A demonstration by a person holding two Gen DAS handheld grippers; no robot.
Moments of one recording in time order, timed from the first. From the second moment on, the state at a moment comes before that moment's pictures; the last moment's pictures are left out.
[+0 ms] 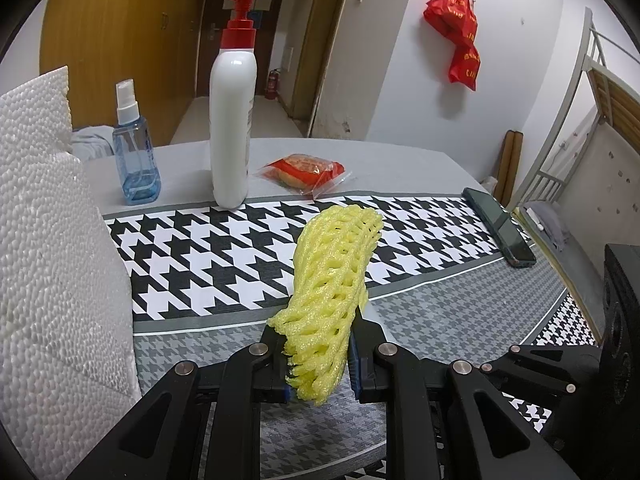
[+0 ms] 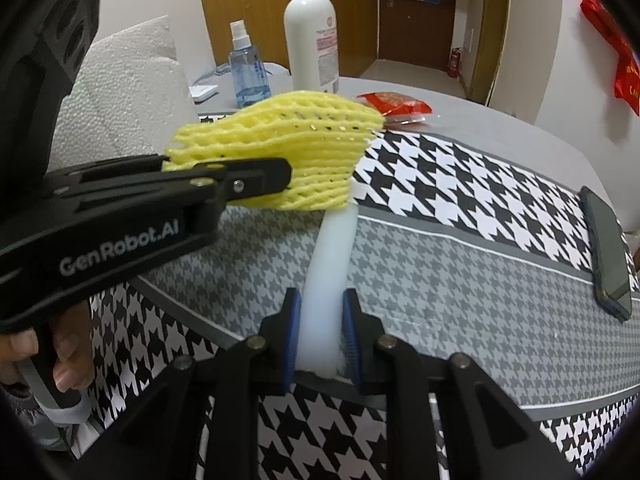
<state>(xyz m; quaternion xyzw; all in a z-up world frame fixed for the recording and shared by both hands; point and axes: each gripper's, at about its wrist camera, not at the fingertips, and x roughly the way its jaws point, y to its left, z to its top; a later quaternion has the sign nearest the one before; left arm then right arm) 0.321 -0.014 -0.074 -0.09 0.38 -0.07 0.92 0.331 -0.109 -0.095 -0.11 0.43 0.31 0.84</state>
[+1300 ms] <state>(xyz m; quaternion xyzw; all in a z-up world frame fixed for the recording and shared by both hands) 0.249 -0.050 -0.019 -0.04 0.33 -0.10 0.94 0.254 -0.197 -0.021 -0.01 0.35 0.26 0.90</state>
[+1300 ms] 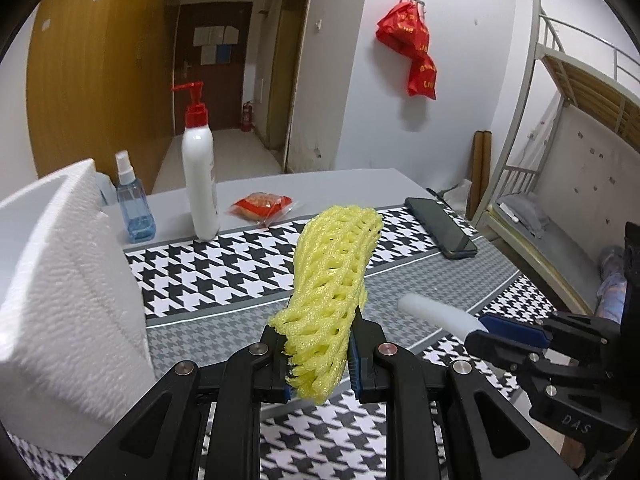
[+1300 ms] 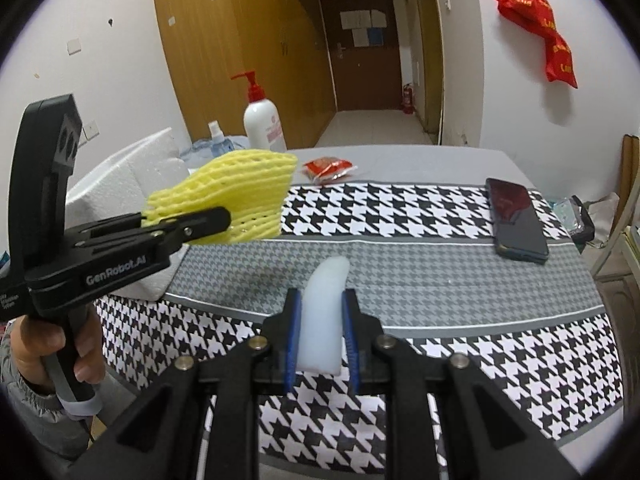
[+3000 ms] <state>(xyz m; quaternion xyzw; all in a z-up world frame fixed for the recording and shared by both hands) 0.146 0.023 0.041 -0.02 0.25 -0.01 0.97 0.193 -0.132 0.055 -0.01 0.23 0.33 0.92</state>
